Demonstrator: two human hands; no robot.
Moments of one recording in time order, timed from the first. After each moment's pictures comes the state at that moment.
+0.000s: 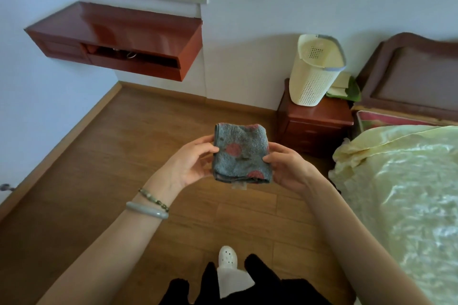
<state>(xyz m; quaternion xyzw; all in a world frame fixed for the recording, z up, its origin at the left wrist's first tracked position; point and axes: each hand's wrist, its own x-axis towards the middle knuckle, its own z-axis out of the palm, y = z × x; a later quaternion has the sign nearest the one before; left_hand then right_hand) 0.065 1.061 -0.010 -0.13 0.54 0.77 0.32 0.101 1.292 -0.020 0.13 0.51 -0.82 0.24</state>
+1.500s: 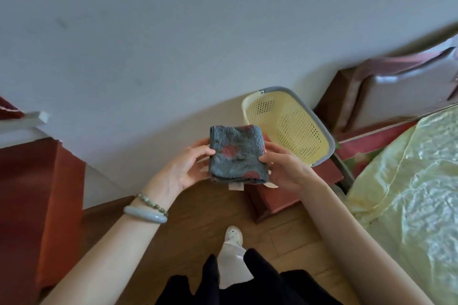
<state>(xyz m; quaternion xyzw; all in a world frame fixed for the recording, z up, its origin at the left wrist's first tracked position) -0.696 1.374 -0.035 -0.01 0.56 0.65 0.51 -0.551 1.551 -0.041 0.28 0.42 -0.86 0.02</state>
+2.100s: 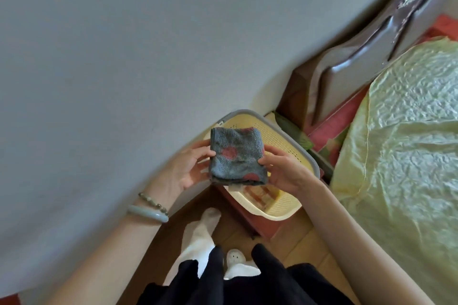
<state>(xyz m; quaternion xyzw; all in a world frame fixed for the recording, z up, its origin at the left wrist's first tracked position) -0.831 1.590 -0.053 0.05 0.57 0.53 0.62 -0.634 1.706 -0.075 0.37 0.33 -0.86 -0.11</state>
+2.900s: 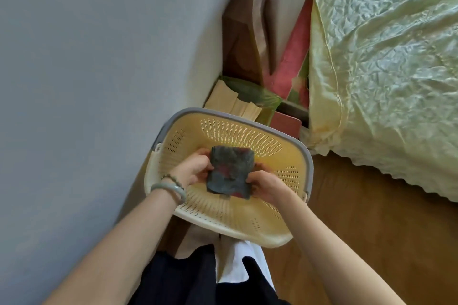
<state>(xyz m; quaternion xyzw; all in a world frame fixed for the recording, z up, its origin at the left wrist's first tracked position) -0.820 1.782 -0.254 0.18 0.69 0.11 0.69 -0.632 1.752 -0.263 0.62 0.10 -0.75 -0.20</state>
